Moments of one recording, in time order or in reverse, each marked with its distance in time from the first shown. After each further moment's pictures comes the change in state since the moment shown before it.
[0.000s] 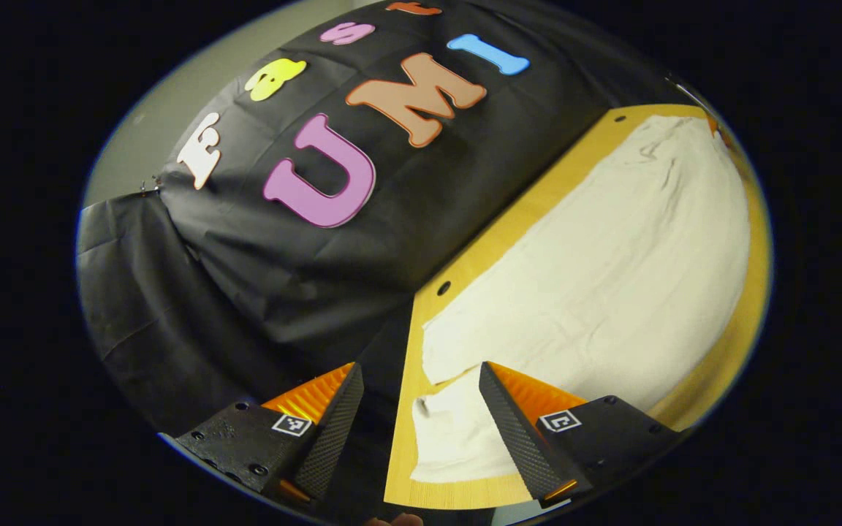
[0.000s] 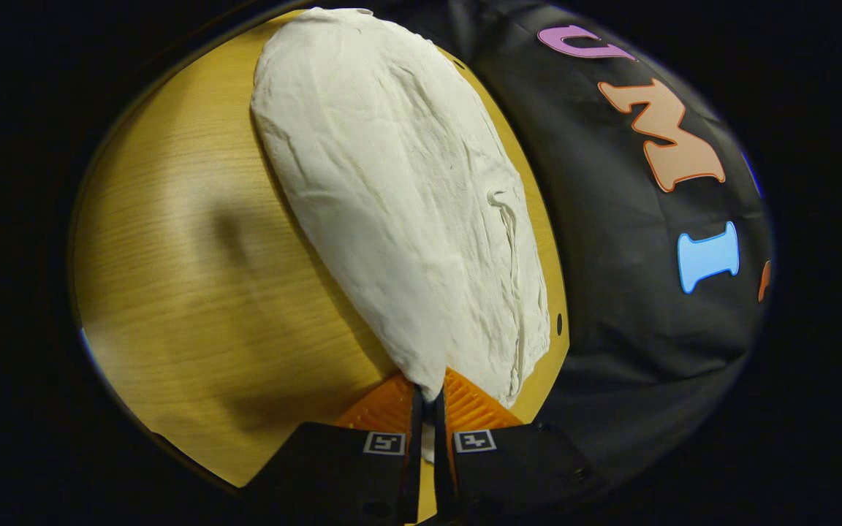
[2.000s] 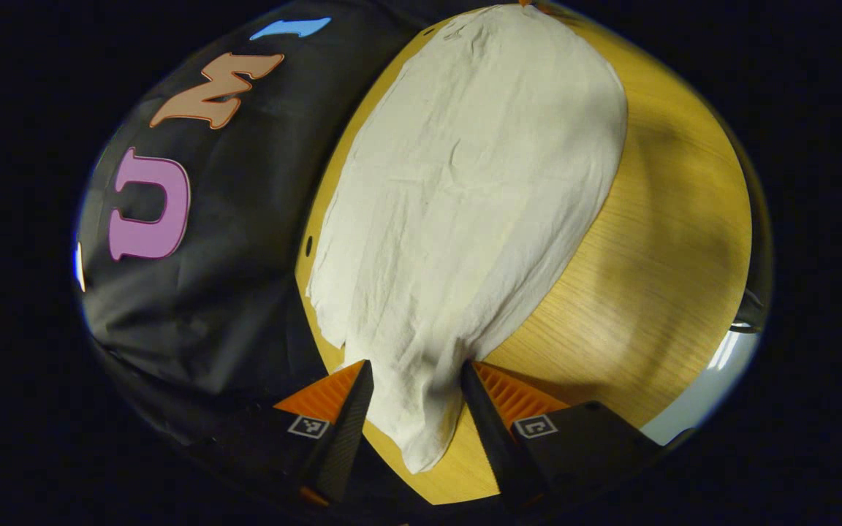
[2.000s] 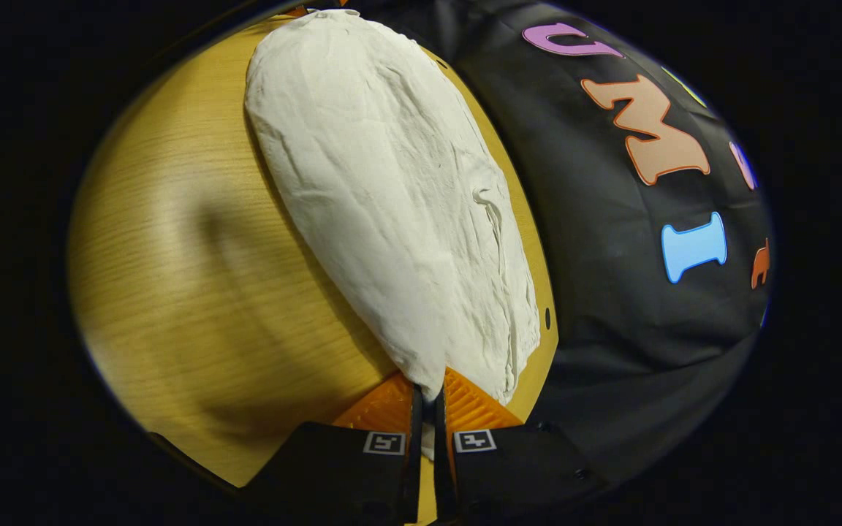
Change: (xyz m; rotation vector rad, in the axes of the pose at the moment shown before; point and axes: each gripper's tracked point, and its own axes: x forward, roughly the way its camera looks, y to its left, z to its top) left arm 0.044 -0.073 -0.121 0.458 0.186 -0.444; right arm 0.001 -0.002 -0.001 0.034 0.002 -0.071
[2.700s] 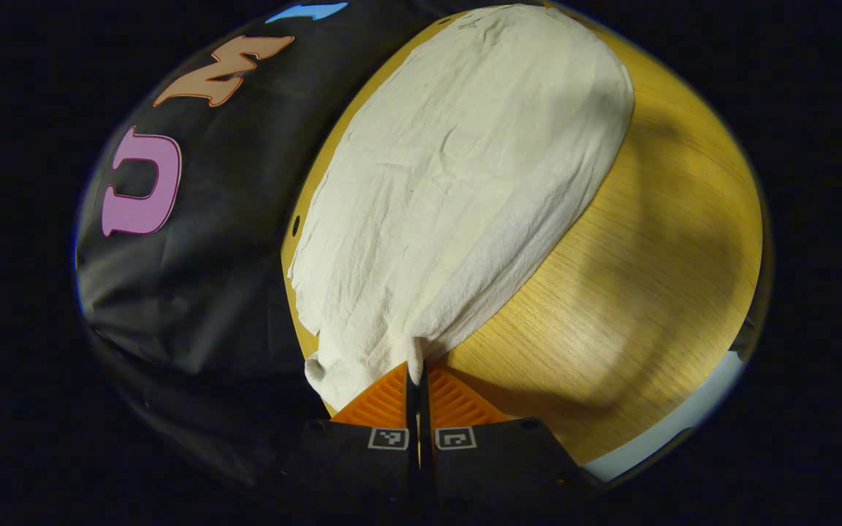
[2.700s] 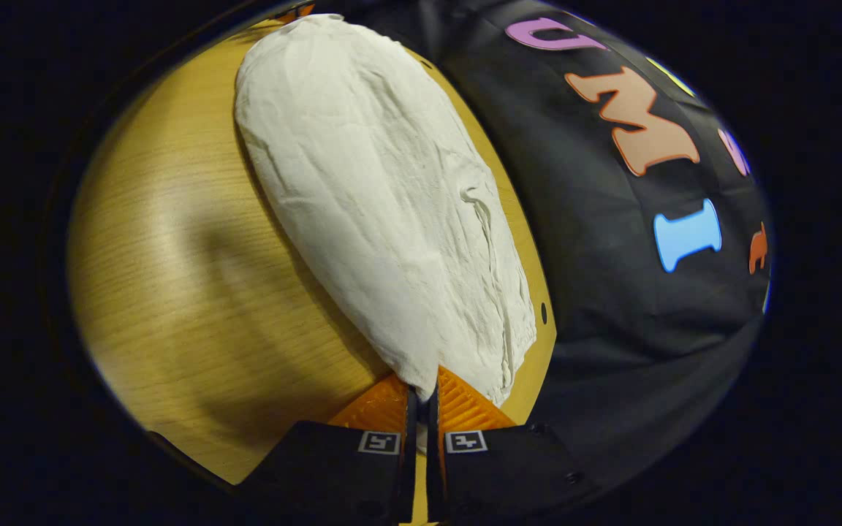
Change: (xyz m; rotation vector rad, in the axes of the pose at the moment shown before) left arm 0.005 -0.016 0.001 -0.093 0.065 -0.015; right arm -0.003 -0.009 -0.005 0.104 0.007 -0.029
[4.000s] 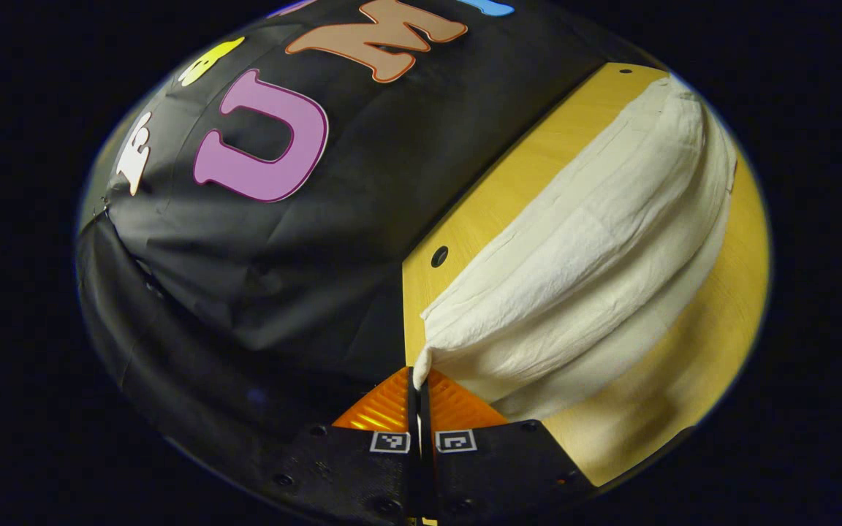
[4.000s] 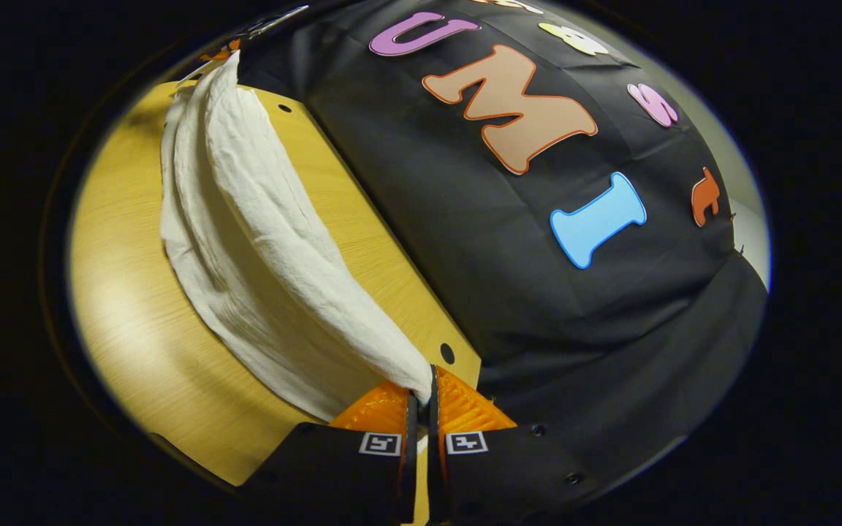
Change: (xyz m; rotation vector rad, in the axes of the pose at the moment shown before) left arm 0.011 0.195 0.095 -0.333 -0.081 0.350; right arm 0.029 -0.176 0.093 0.198 -0.119 -0.269
